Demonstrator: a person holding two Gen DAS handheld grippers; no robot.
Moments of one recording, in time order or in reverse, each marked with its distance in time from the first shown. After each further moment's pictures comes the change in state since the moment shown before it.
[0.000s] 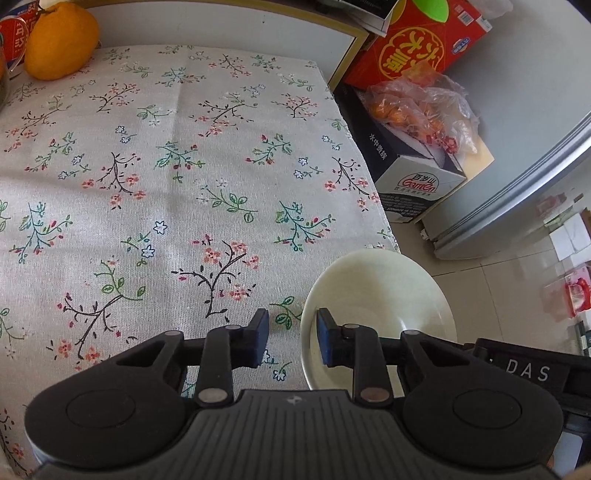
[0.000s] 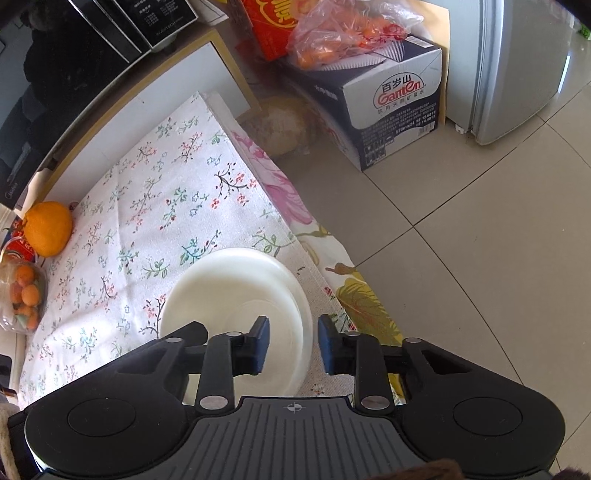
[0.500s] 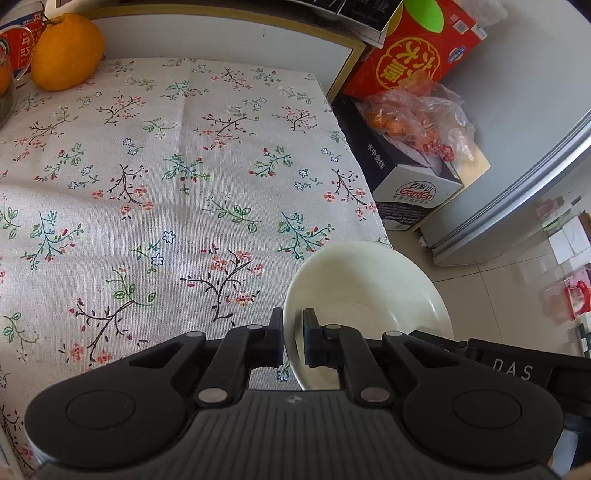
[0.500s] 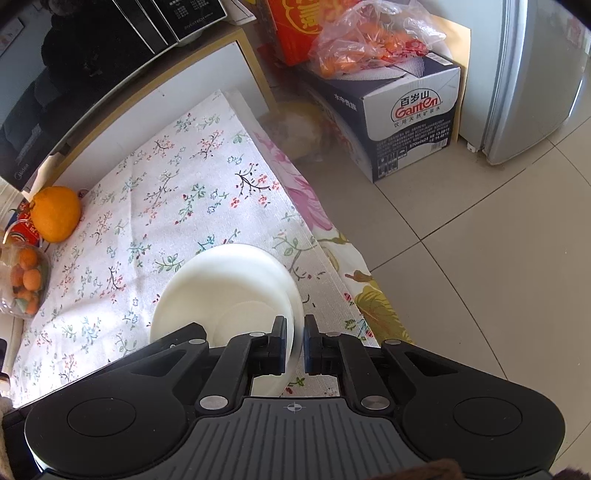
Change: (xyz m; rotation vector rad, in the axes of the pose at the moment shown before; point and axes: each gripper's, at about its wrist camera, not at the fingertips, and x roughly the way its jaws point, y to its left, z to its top) left arm -0.014 0.000 0.000 0.000 -0.043 0.000; right arm -0.011 0.012 -0.002 -0.057 -0.053 0.007
